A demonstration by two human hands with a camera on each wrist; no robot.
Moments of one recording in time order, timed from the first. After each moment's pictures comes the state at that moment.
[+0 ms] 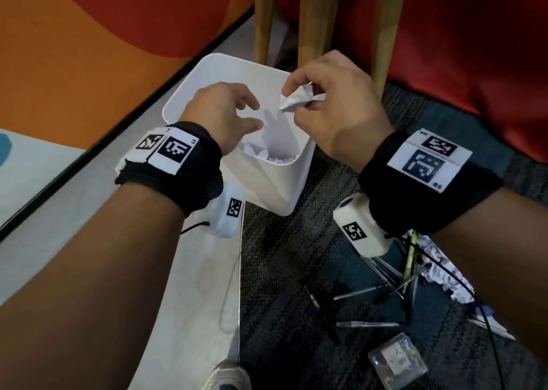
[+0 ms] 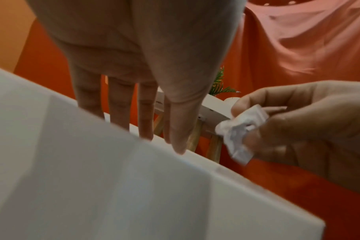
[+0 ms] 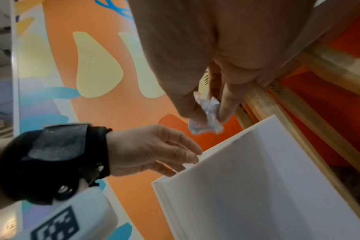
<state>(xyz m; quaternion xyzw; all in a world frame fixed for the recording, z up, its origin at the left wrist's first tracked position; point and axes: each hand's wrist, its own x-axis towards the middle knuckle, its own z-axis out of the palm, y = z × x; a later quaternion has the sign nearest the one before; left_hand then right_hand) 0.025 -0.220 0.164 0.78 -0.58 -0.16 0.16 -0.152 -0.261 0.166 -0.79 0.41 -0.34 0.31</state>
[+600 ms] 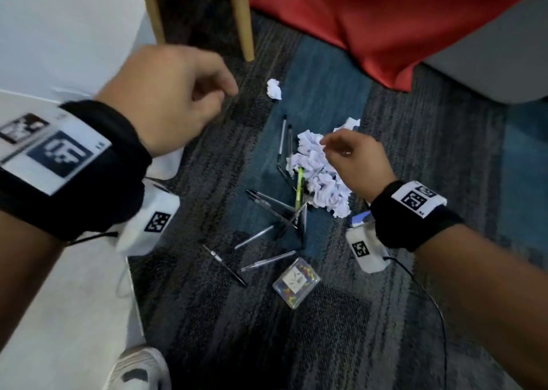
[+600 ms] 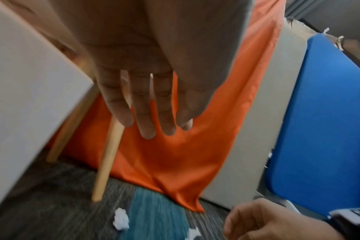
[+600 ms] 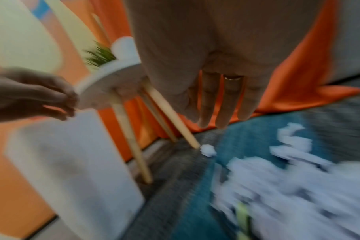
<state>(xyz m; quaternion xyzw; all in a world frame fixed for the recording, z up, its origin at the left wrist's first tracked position) -0.123 -0.198 0.157 0.58 -0.77 -0.21 0.17 -0.413 -0.193 0.042 -0.64 0.68 -0.19 0.30</state>
